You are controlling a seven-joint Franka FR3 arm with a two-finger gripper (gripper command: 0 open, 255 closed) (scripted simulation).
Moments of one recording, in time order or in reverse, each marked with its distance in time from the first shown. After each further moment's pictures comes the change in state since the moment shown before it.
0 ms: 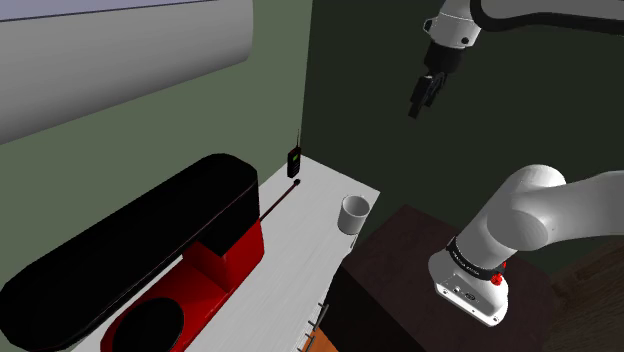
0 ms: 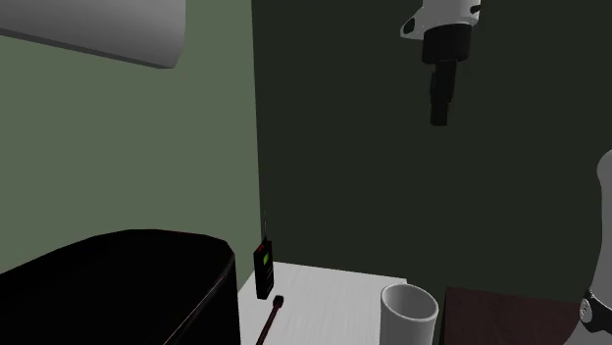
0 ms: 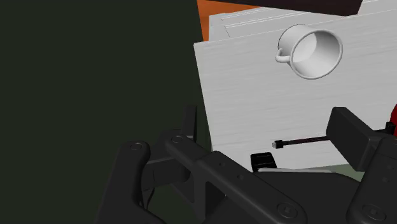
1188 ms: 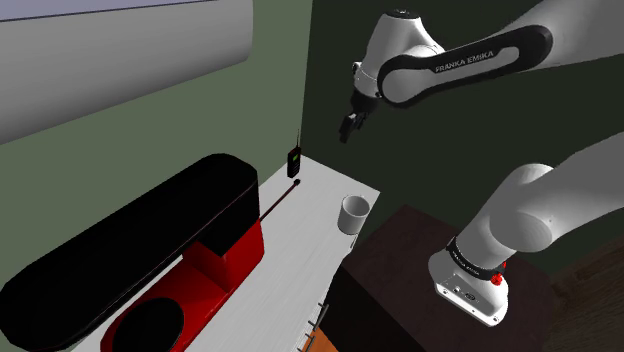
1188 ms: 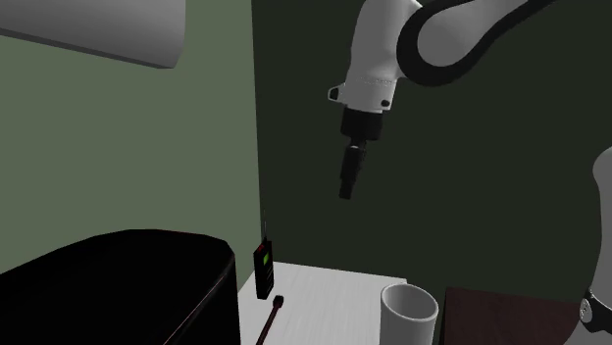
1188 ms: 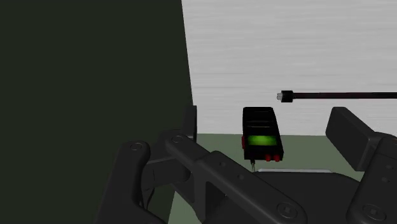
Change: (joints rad) arm 0.057 0.415 0.102 -0.093 -0.021 0.682 0.067
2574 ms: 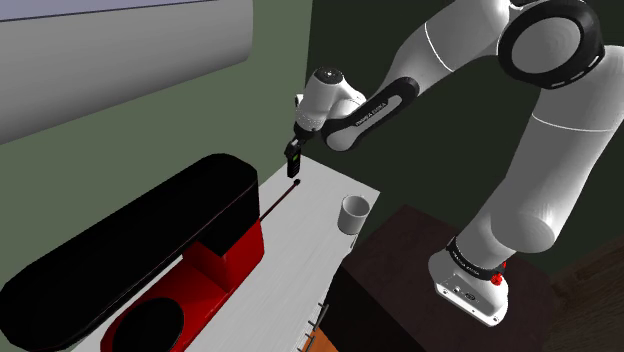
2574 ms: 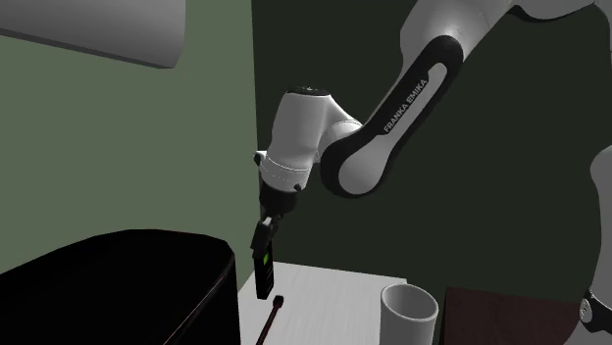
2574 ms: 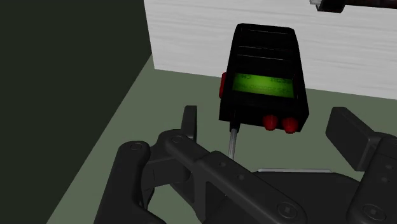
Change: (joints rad) arm 0.040 0.636 0.032 0.303 -0.372 0.476 0.306
